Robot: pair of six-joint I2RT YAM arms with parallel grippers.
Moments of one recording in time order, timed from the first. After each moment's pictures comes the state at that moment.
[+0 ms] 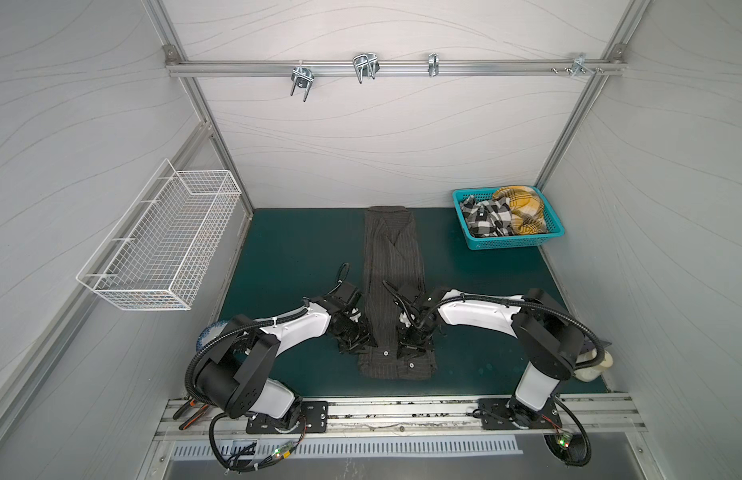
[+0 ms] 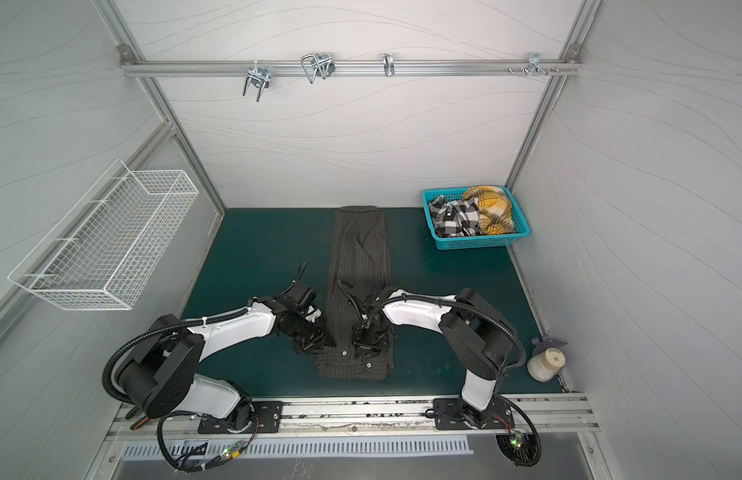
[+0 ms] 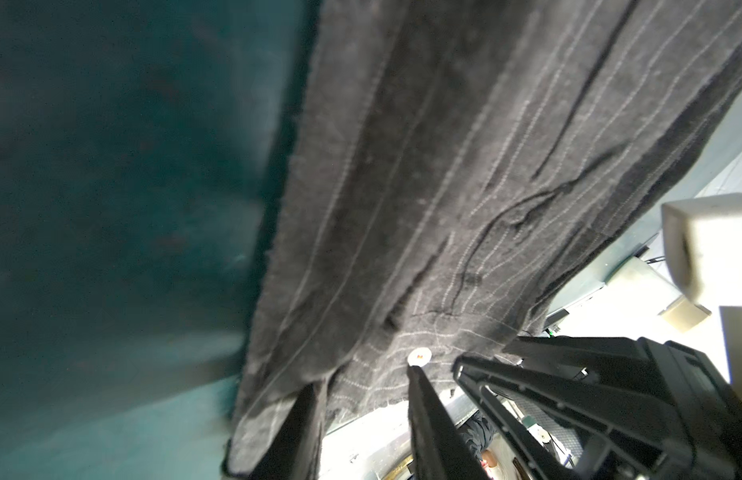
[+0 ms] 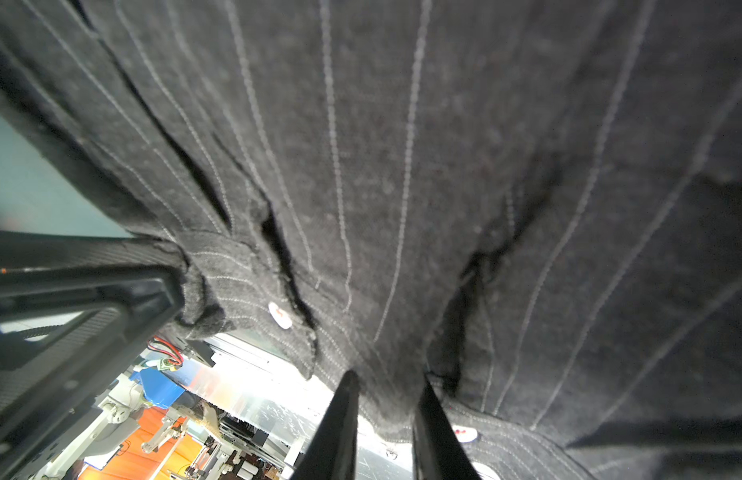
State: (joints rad) left arm -0.55 1.46 0.66 -0.52 0.57 -0.96; right arm 0.96 1.74 1.03 -0.70 -0.49 0.90
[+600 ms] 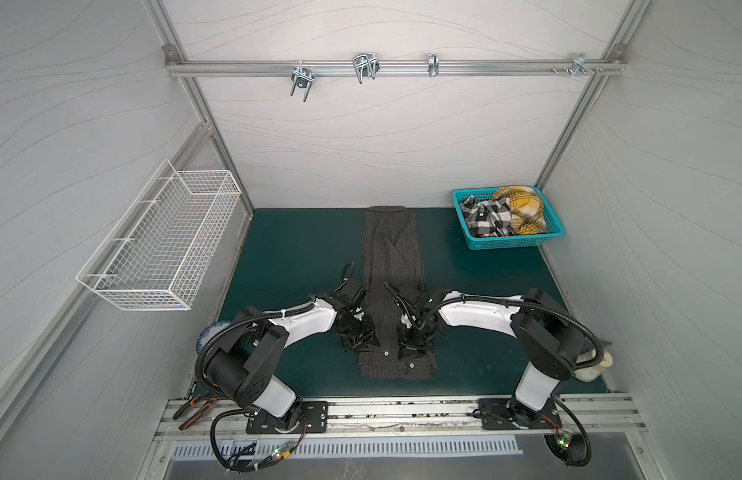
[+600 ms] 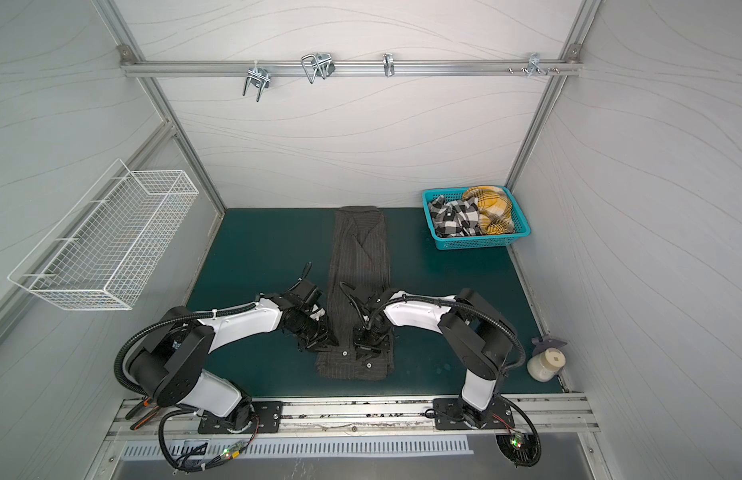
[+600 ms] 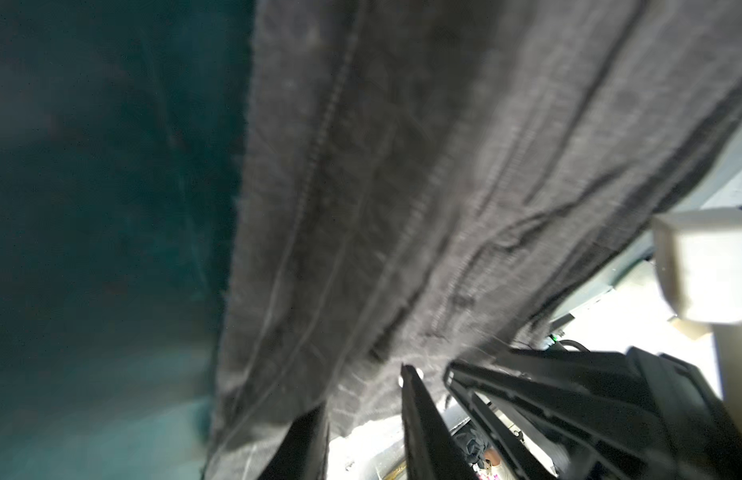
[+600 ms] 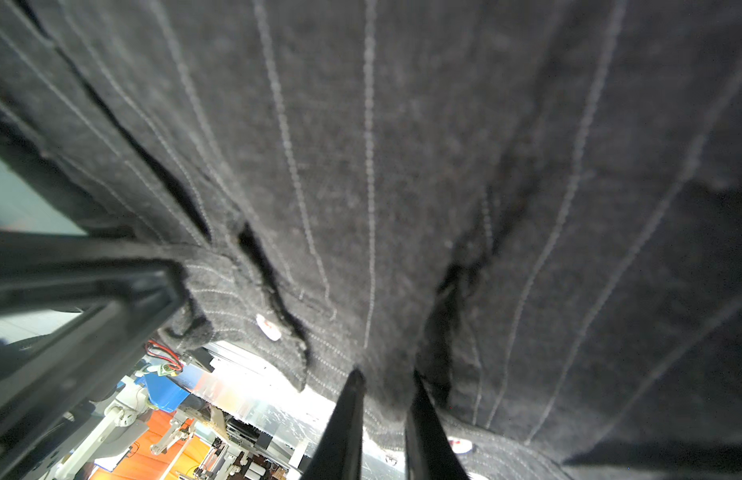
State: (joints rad) left arm -0.57 1.53 0.71 -0.53 0.55 -0.95; right arm 0.95 1.74 1.00 -0.67 -0.49 0.92
